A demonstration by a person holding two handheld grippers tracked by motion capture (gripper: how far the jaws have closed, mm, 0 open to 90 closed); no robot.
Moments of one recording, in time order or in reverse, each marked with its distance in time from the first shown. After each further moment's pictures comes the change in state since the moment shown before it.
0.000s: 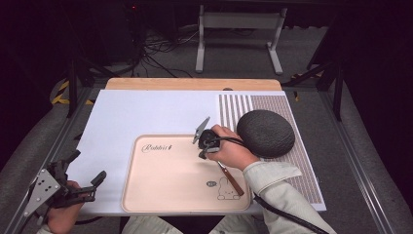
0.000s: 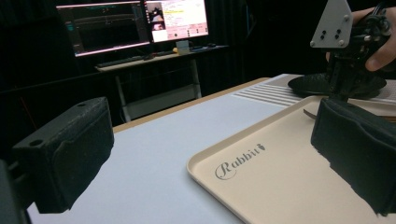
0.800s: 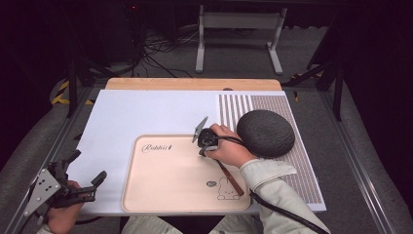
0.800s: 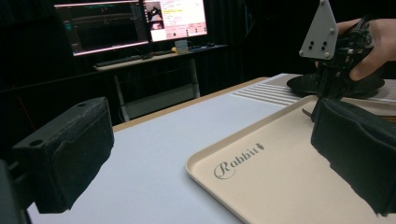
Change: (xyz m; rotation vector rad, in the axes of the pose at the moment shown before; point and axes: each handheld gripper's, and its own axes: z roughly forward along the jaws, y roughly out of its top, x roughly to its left) left arm 0.000 0.000 0.001 0.001 -0.007 -0.001; right arm -0.013 0.000 0.014 0.020 -0.039 -0.016
